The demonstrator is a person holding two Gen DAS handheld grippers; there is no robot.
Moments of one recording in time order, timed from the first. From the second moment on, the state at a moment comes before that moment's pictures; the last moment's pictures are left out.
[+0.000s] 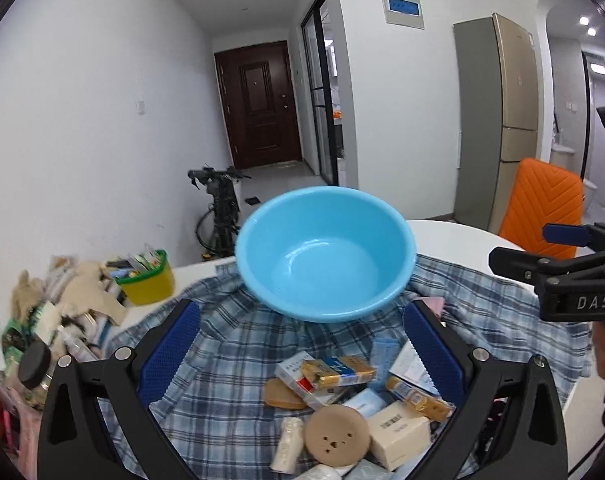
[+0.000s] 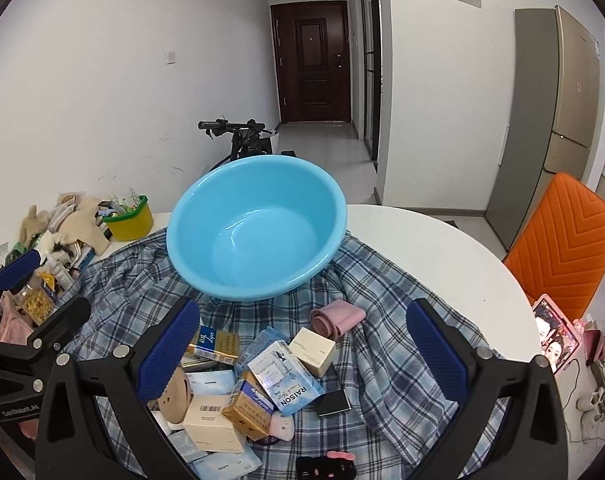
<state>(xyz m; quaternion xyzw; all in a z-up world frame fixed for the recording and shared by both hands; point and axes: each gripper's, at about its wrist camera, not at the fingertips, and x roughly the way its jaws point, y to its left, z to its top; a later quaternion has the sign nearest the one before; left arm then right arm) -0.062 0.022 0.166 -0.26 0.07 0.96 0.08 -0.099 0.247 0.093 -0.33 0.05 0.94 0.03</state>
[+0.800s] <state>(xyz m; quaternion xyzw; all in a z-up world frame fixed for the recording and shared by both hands) -0.058 0.011 0.156 -0.28 0.02 0.96 0.07 -0.097 0.243 0.079 -0.34 0.02 0.94 0.03</state>
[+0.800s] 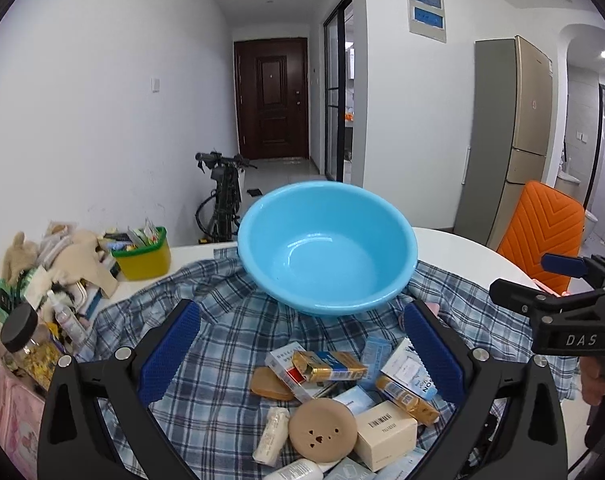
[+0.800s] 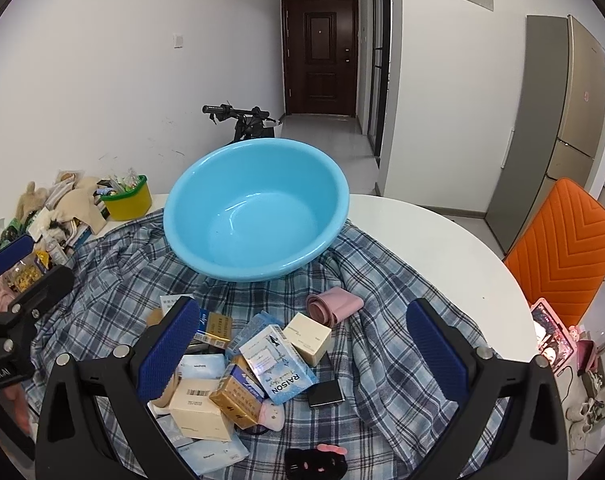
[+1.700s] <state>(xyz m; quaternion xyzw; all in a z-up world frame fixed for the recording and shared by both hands) -0.082 0.025 0.054 -0.43 0.04 0.90 0.13 -0.098 0.256 0.009 -0.41 0.02 0.91 0.02</state>
